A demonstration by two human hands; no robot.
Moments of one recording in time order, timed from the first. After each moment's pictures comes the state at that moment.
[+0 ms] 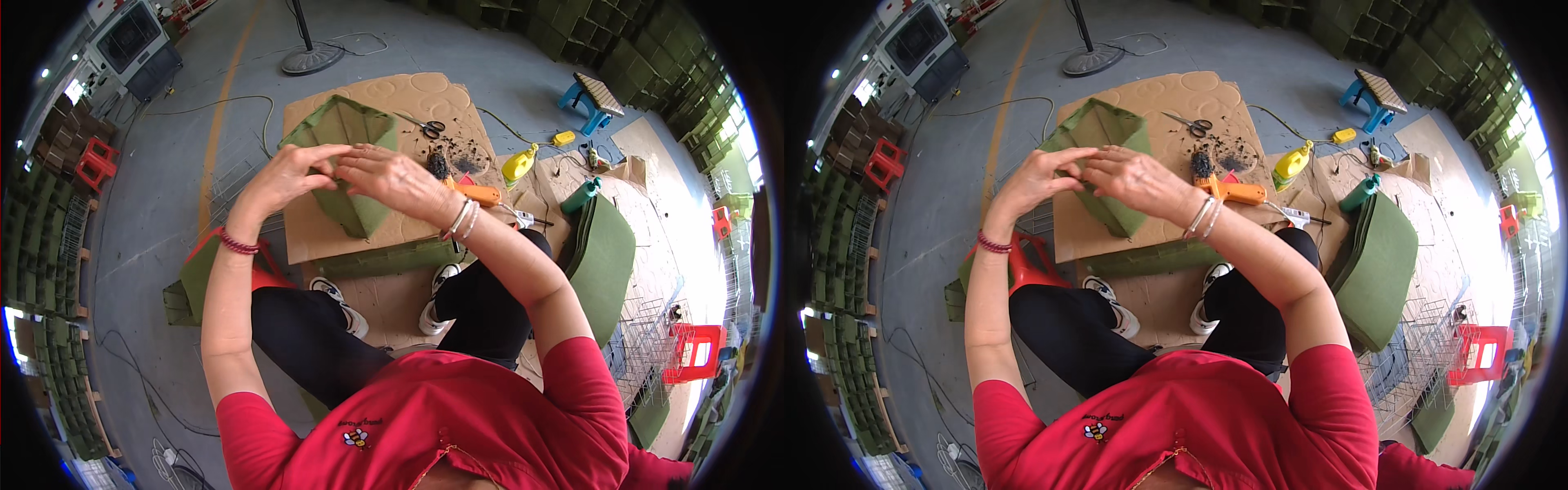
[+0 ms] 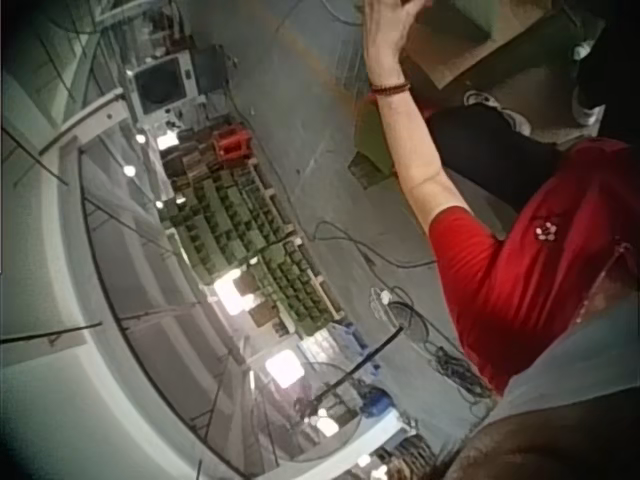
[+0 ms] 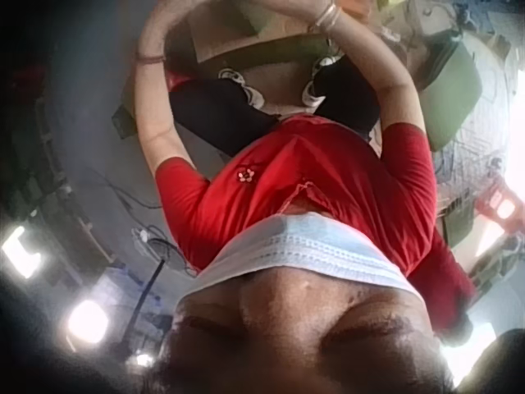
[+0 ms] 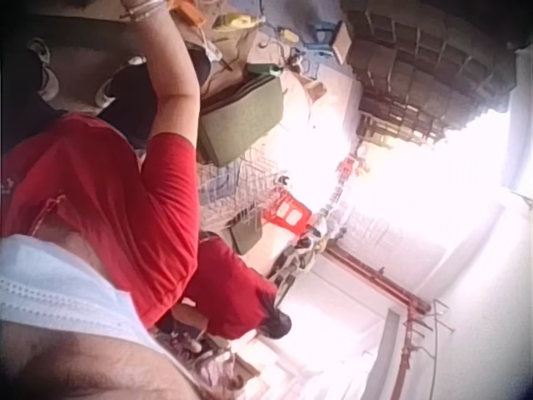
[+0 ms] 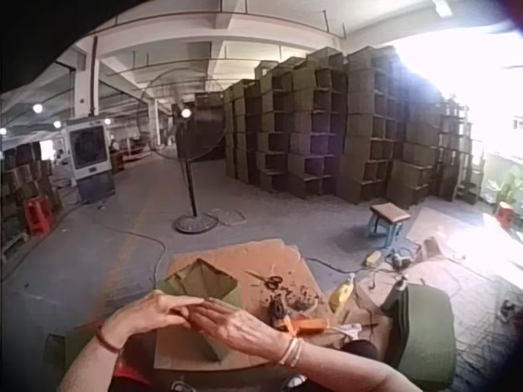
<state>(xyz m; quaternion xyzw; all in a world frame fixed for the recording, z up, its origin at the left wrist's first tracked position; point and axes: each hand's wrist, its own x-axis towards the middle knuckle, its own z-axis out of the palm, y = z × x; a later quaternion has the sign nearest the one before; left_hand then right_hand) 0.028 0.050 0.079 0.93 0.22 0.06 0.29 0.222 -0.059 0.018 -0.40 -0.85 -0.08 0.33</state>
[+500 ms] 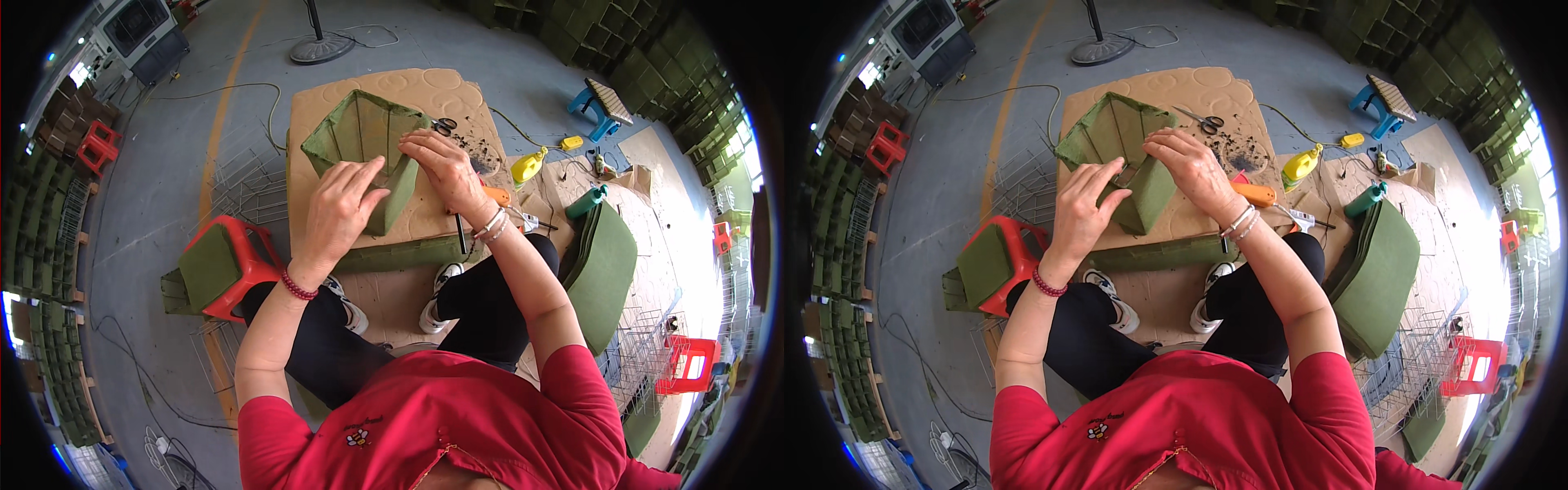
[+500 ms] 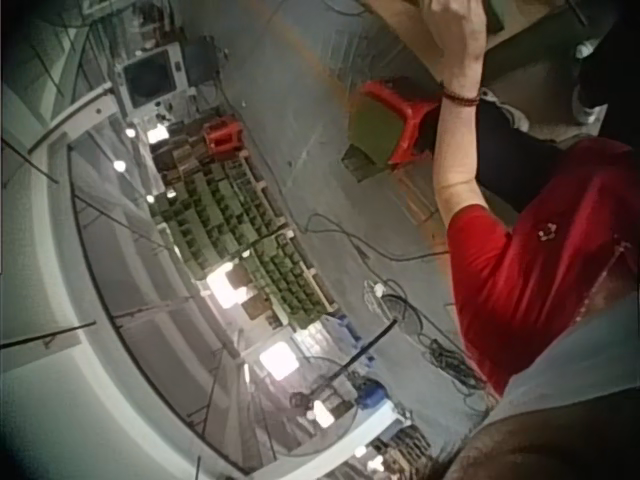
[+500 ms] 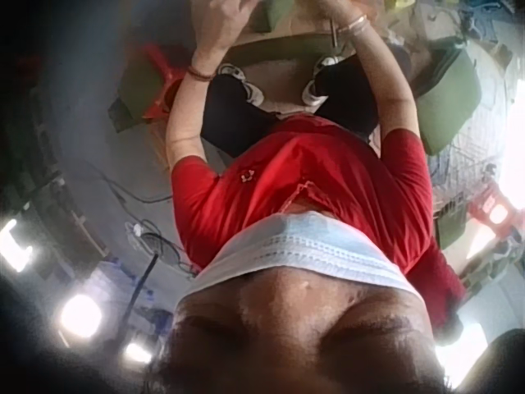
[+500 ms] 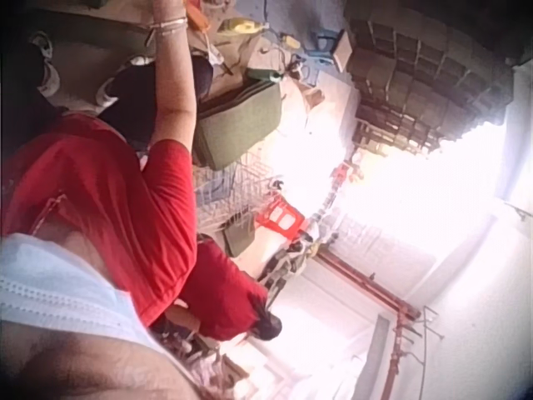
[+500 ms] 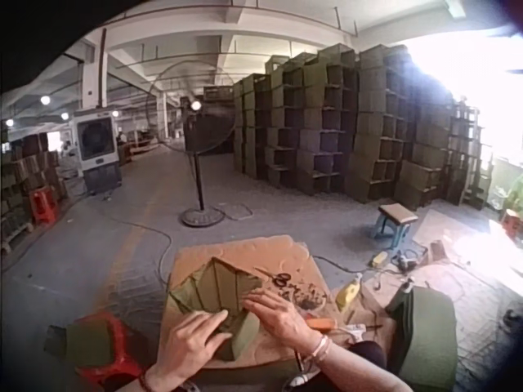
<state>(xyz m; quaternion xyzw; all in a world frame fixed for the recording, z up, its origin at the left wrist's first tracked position) 0.048 -0.015 0.007 0.89 0.17 0.41 0.07 0.266 -0.070 -0.008 -0.49 -0.76 -0.11 0.42</state>
